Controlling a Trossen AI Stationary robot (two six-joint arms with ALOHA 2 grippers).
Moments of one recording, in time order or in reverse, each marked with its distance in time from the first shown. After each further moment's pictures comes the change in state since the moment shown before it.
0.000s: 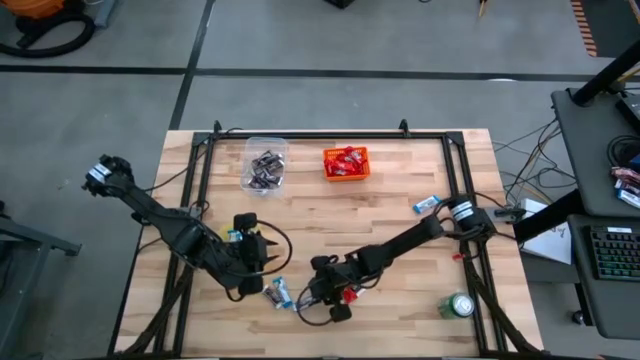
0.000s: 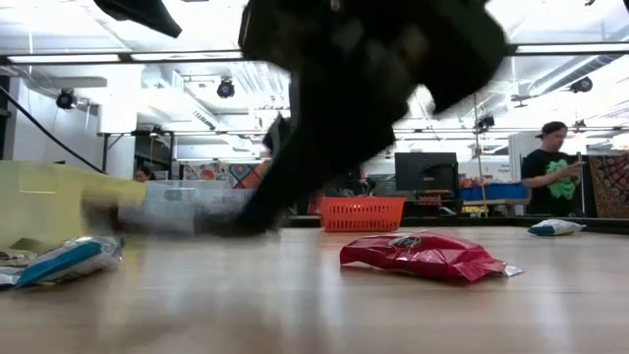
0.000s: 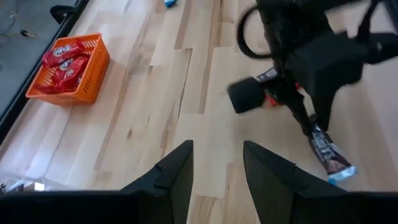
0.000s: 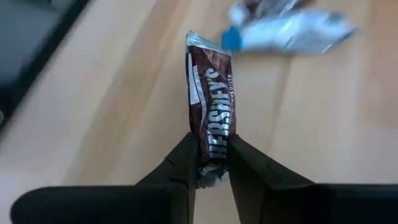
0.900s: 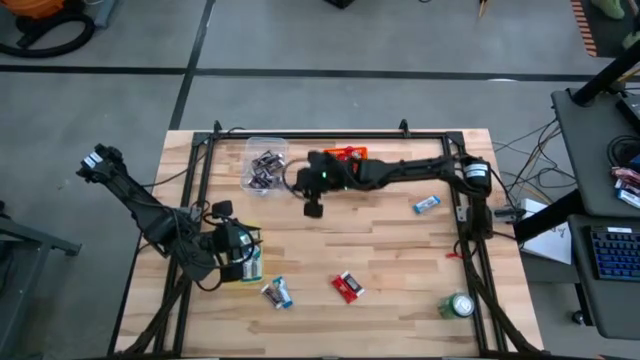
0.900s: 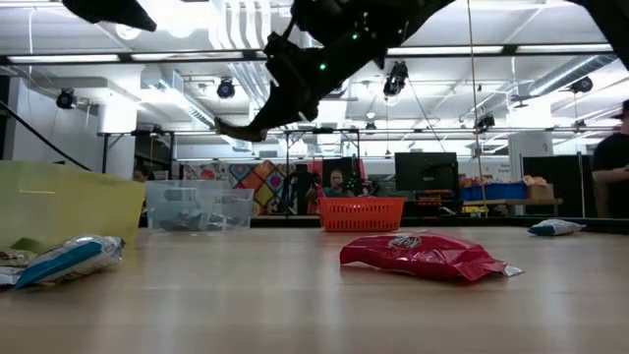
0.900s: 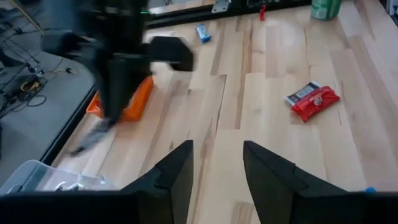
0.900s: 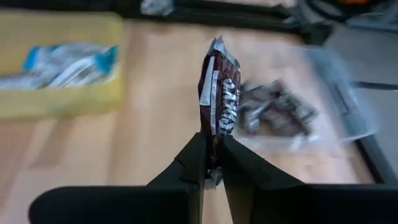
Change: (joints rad) left arm -0.099 -0.249 -0.163 -0.001 -0.218 0.010; right arm -0.511 -0.168 0.141 -0.102 0.111 -0.255
